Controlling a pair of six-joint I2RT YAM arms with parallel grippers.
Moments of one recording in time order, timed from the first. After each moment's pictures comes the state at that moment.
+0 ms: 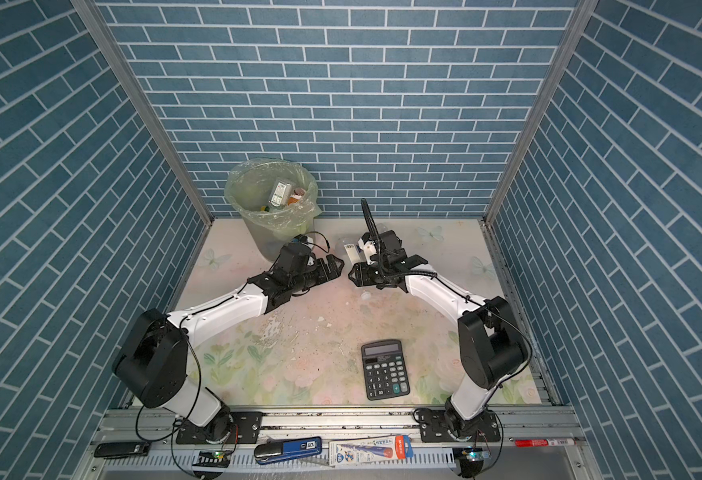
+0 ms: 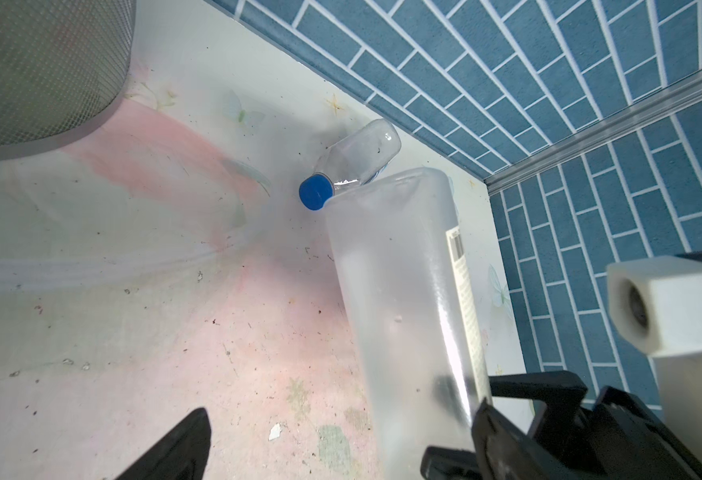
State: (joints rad) left arm -0.60 1.60 1.07 -0.04 0.04 -0.82; right arm 0.58 1.67 1.24 -0.39 -0.33 0.31
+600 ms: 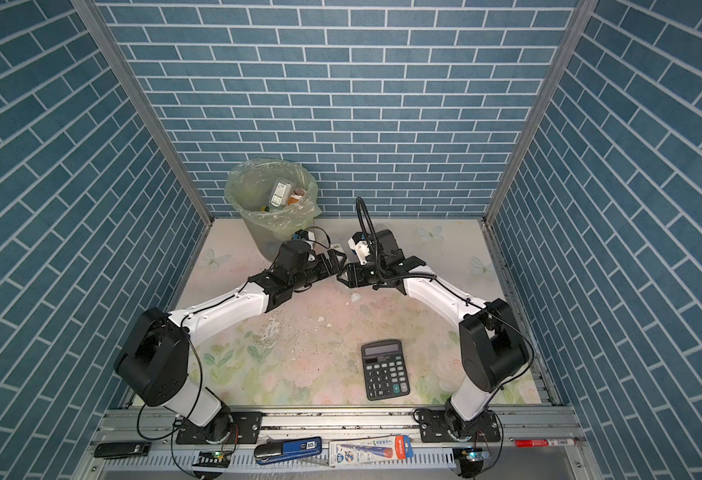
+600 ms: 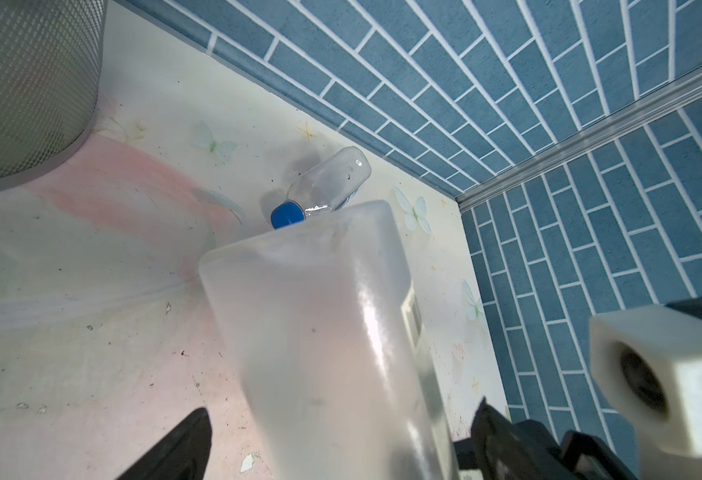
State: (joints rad) left arm -0.60 1.60 1.07 0.04 0.04 -0.82; right arm 0.61 1.66 1.24 -0.34 -0.49 0.32
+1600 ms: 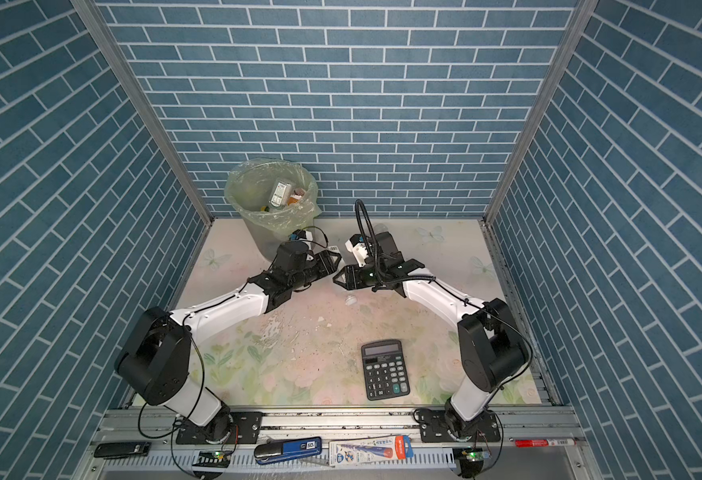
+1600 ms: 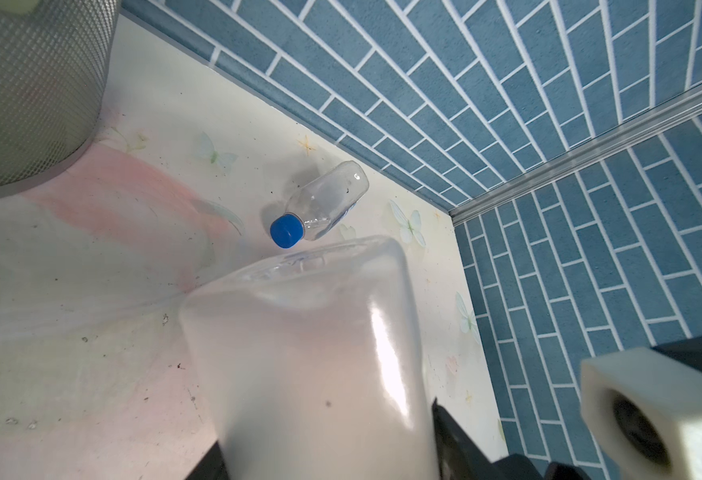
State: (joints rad) left arm -0.59 1.61 1.05 0.10 0.05 -0.84; right arm 0.62 1.66 1.21 -0.28 -0.55 0.35
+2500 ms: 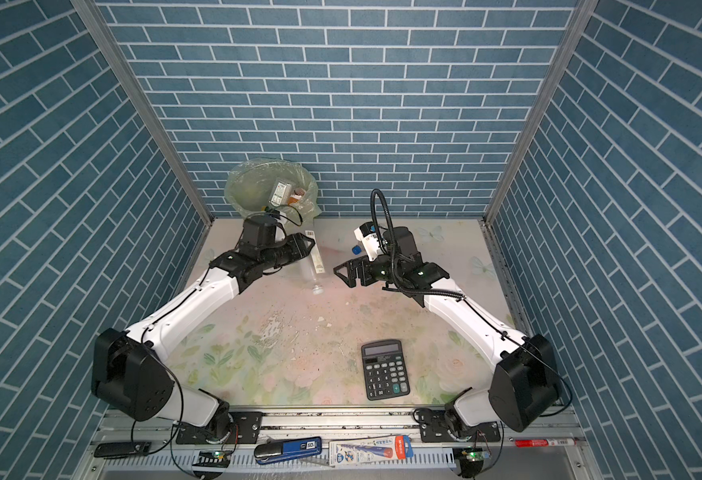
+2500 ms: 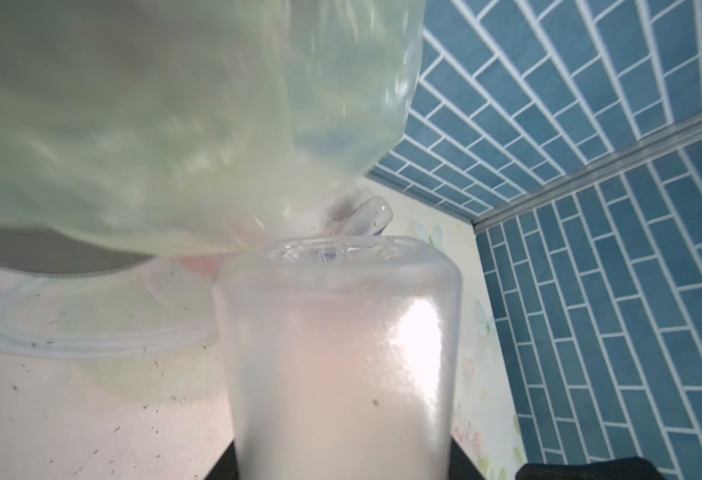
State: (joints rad) left arm -0.38 1.48 1.29 -0.33 0.17 -0.70; right arm 0.61 1.41 1.18 -0.29 -0.46 0.27
